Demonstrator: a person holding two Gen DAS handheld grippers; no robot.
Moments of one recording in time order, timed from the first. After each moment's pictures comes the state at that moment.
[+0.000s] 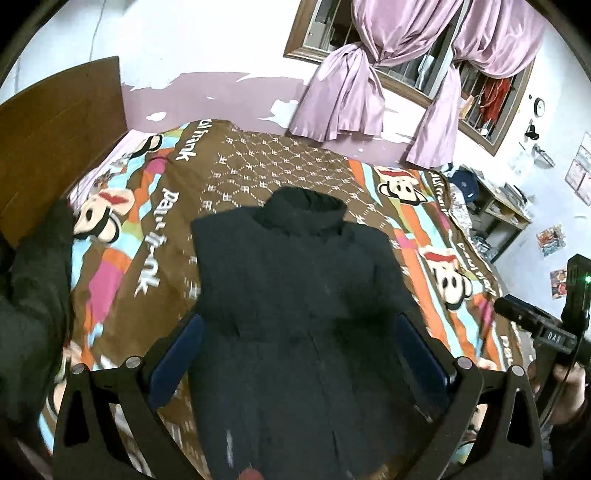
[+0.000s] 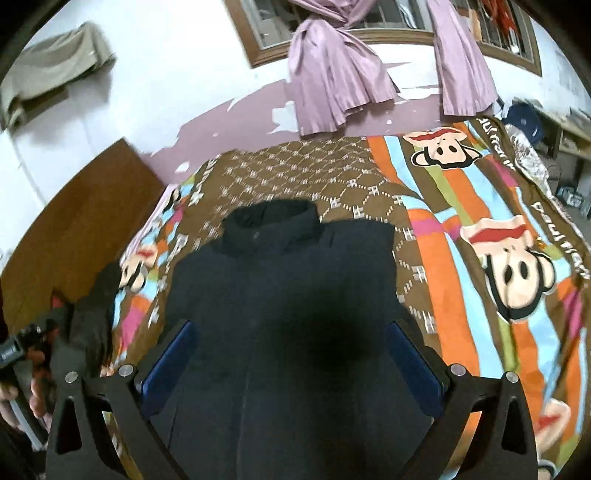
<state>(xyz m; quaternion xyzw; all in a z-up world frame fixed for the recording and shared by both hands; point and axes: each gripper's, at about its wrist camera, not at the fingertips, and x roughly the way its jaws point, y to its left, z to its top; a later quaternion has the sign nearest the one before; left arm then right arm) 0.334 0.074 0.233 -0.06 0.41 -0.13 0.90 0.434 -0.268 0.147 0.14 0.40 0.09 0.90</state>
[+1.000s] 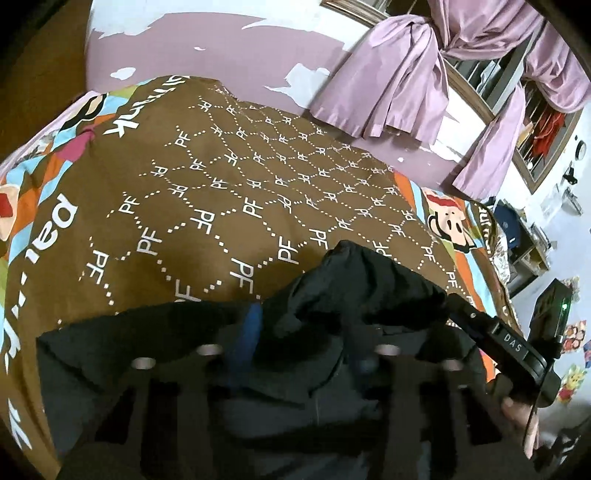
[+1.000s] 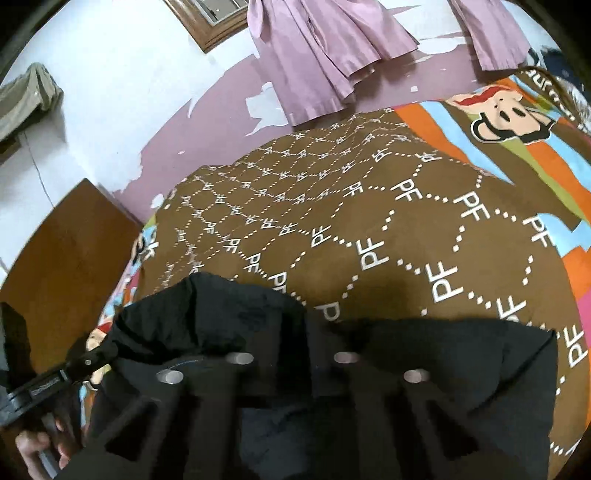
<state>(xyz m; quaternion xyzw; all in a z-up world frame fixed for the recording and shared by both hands) 0.693 0.050 0.030 -0.13 0.43 -0.13 0.88 0.739 -0.265 -0.039 0.22 0.38 0.12 0.89</state>
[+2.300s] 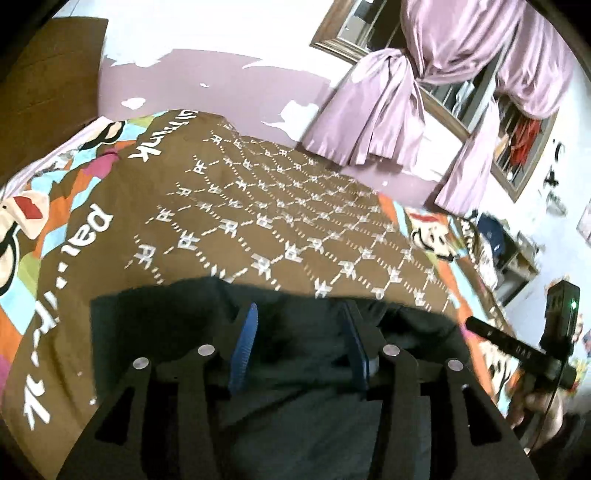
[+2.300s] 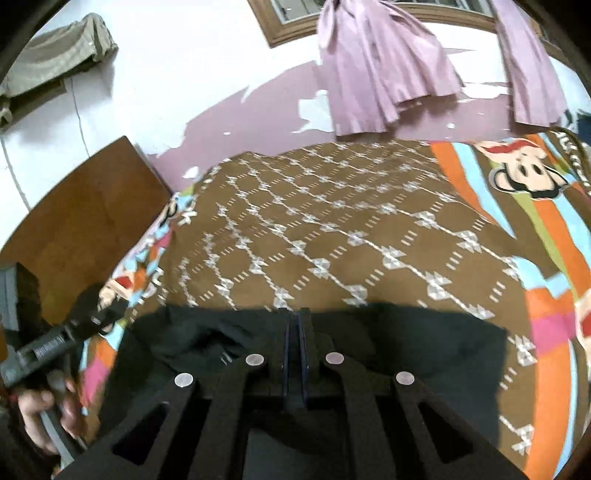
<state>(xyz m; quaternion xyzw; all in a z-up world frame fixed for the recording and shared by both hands) 0.611 0.073 0.056 -0.15 0.36 -0.15 0.91 0.690 -0.230 0.025 0.13 0.38 0.18 0.90</state>
